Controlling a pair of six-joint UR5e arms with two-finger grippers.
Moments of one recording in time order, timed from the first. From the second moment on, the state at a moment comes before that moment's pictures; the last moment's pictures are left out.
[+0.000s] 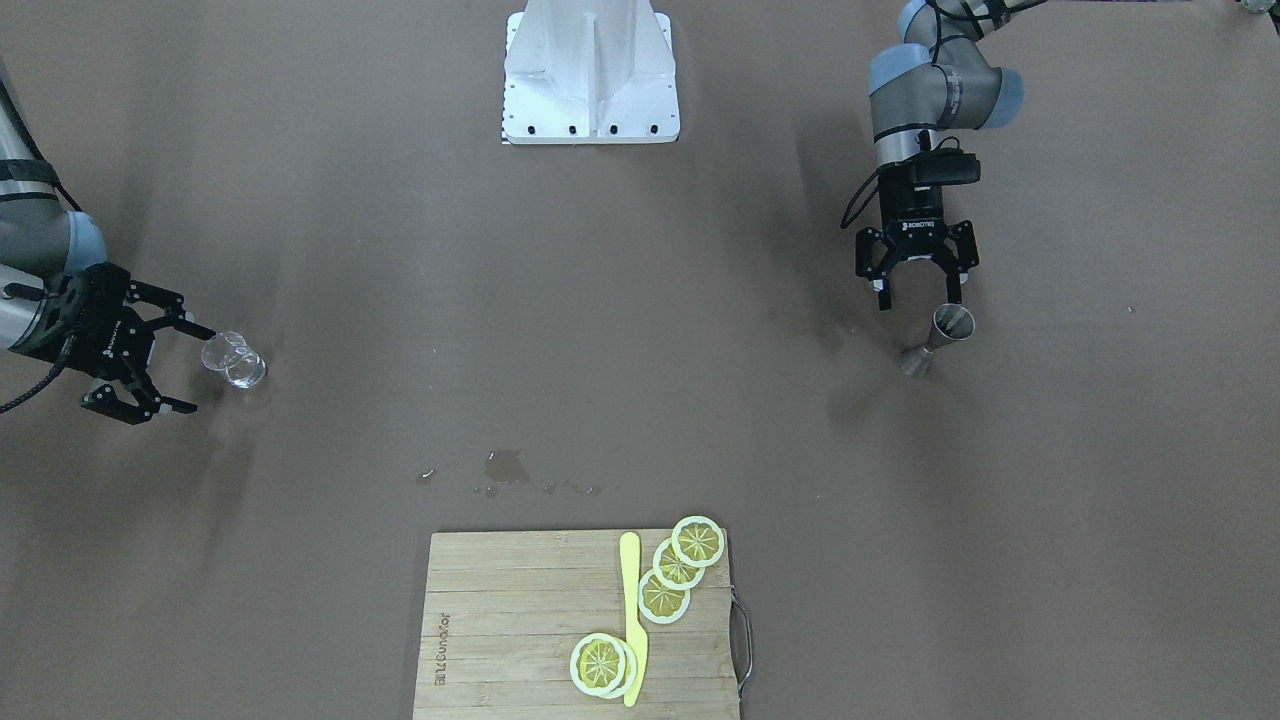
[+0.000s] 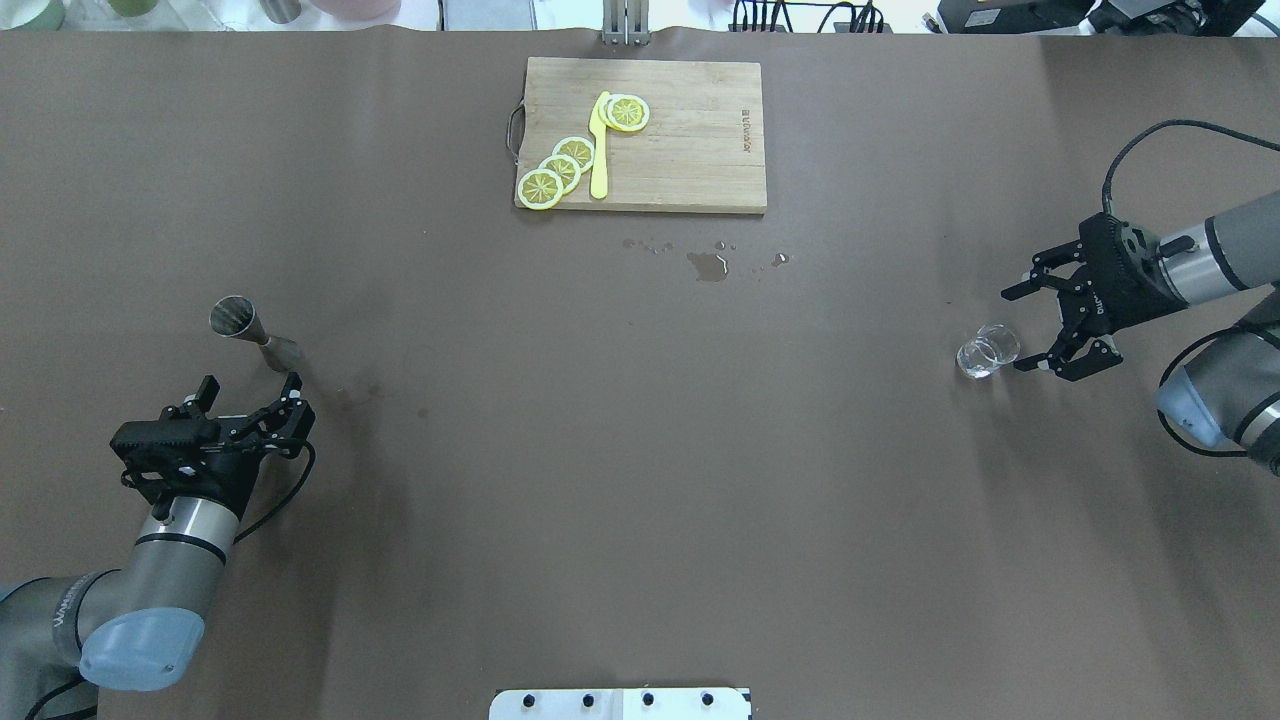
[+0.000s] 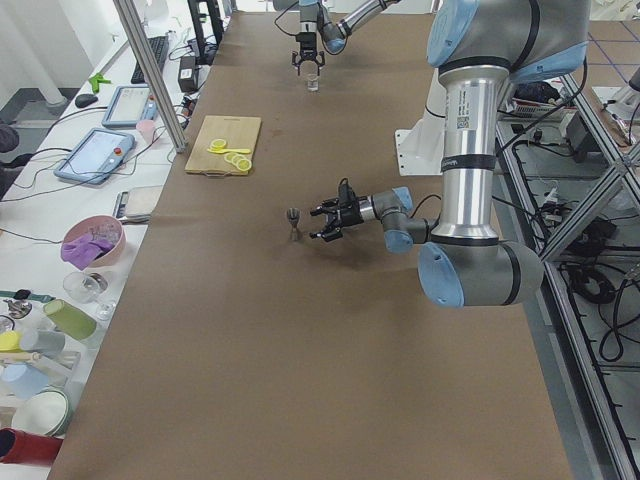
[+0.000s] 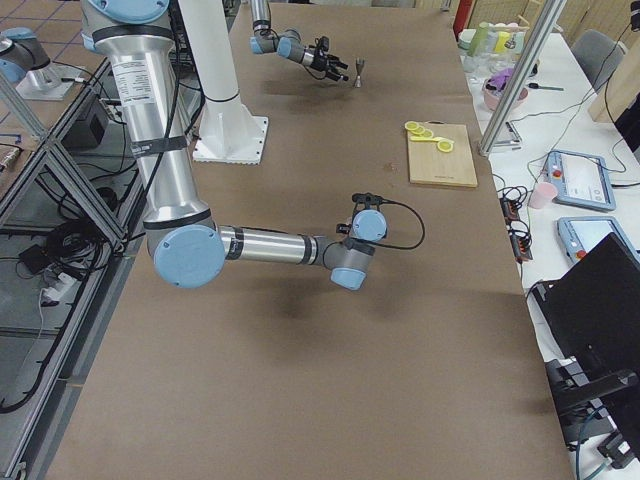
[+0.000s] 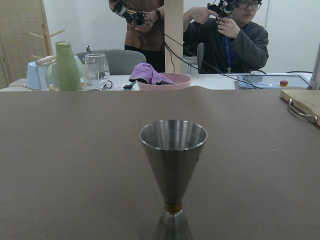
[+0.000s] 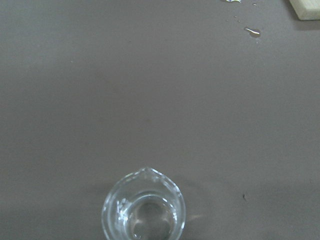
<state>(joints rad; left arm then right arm) -0.18 -1.53 -1.68 -2.41 -0.51 -1.42 1.00 -1.37 1.20 -0.25 2.52 -0.29</state>
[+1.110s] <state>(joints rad) -0.24 -1.62 -1.57 -2.44 -0.54 -1.41 0.96 -1.37 1.20 -0.21 2.53 -0.28</state>
